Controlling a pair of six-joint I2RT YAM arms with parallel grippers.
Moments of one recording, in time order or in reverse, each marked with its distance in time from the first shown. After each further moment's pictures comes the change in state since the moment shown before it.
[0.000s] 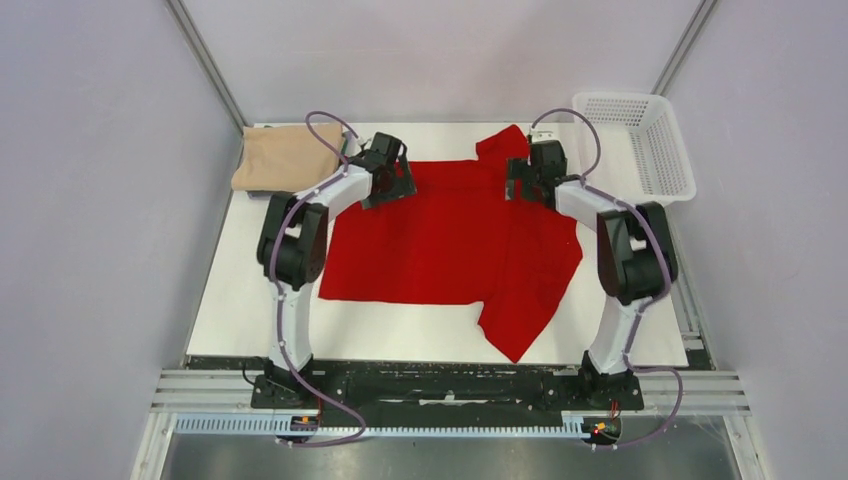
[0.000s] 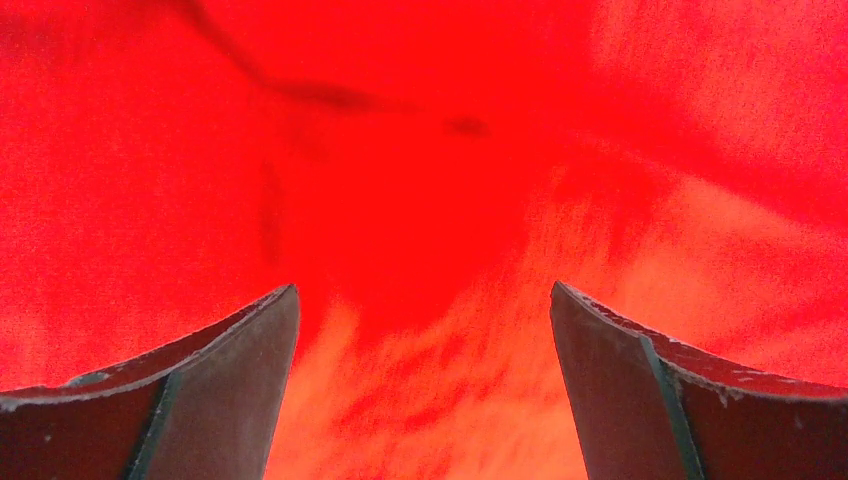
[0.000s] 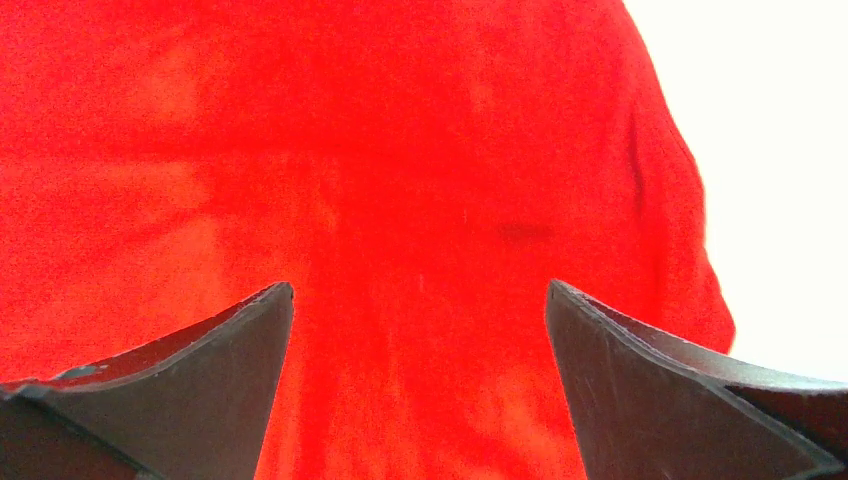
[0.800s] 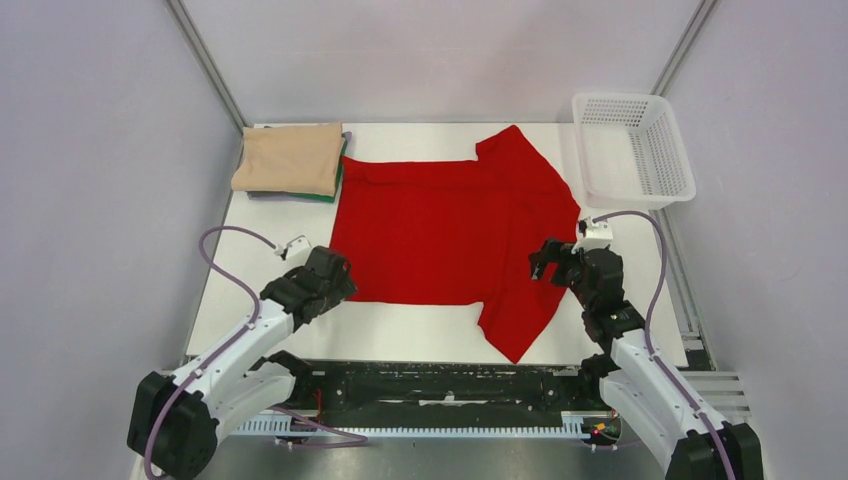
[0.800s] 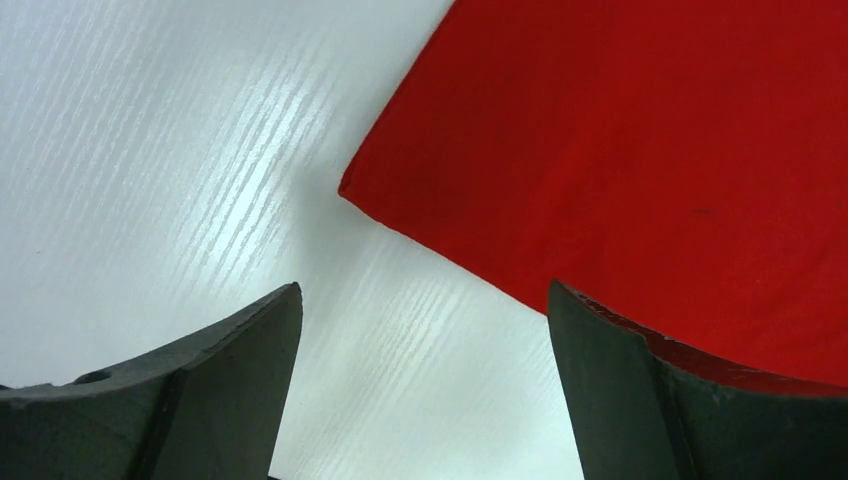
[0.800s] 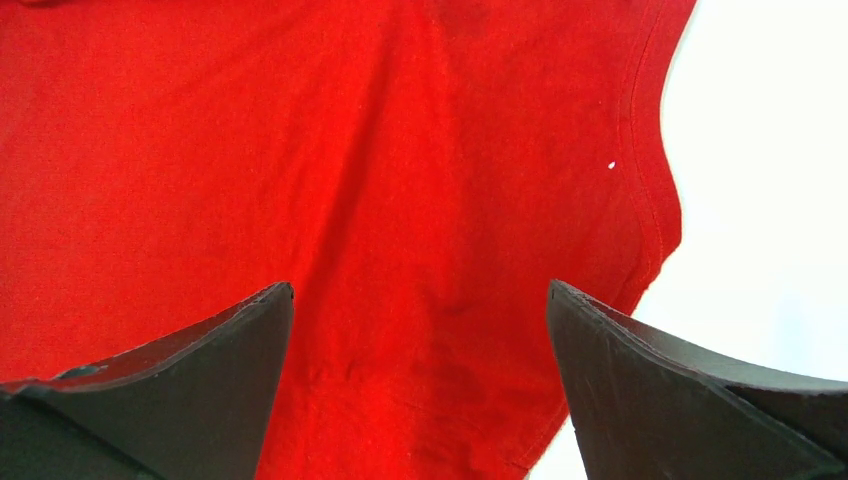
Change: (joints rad) left arm -0.085 -1.274 -1.167 -0.197 -0.242 -0.311; right arm 0.016 -1.265 -1.044 0.156 -0.148 0.166
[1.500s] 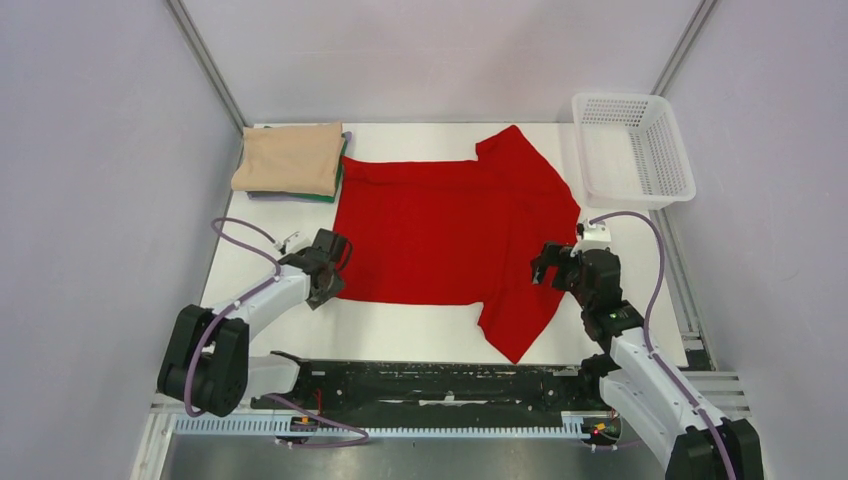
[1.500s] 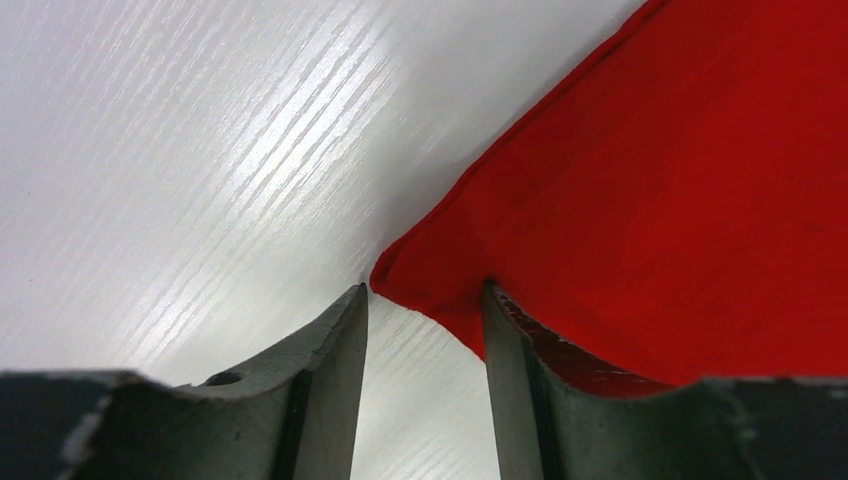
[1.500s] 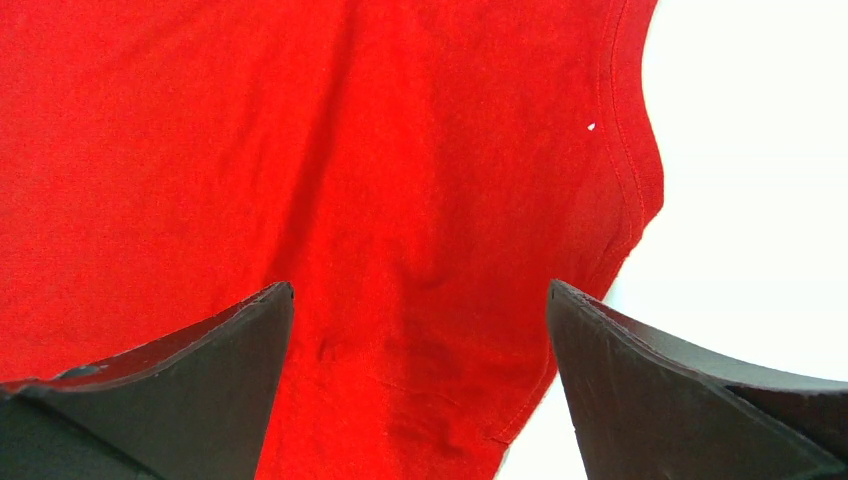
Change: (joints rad) left arm 0.137 0.347 0.057 0.092 -0.018 -0.056; right arm 0.000 0.005 0.003 -0.069 0.021 -0.014
